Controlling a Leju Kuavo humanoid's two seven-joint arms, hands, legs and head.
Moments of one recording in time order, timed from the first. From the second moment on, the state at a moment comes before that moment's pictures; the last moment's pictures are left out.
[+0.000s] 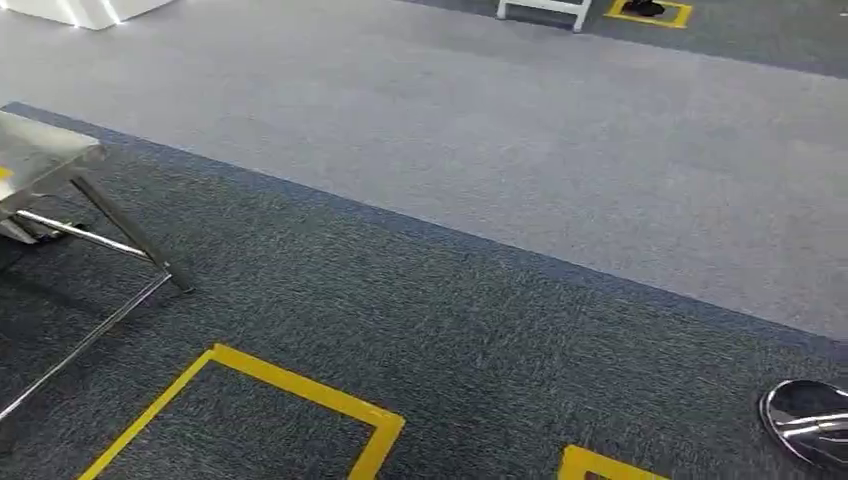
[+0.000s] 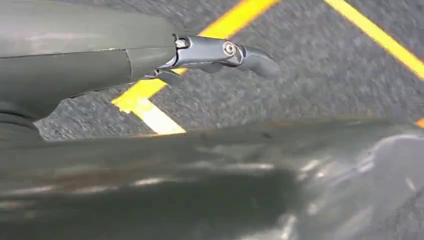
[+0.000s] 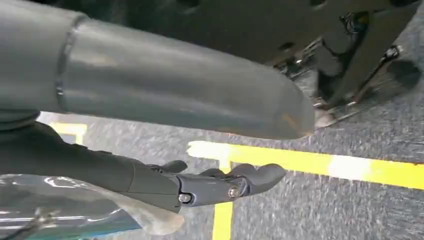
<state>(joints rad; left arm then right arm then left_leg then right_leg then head) -0.05 -0.26 1.21 -0.30 -0.92 0.10 -0.50 -0.02 0.21 -1.11 -0.26 0.90 -0.07 -0.07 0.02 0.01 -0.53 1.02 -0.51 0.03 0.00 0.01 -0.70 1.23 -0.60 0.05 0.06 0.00</state>
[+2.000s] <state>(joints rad) -0.05 -0.25 1.34 -0.33 -0.75 0.00 -0.53 -0.04 0.22 -1.11 -0.26 1.02 -0.07 -0.04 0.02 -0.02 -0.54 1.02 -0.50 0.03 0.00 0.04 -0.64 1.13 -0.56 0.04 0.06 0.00</state>
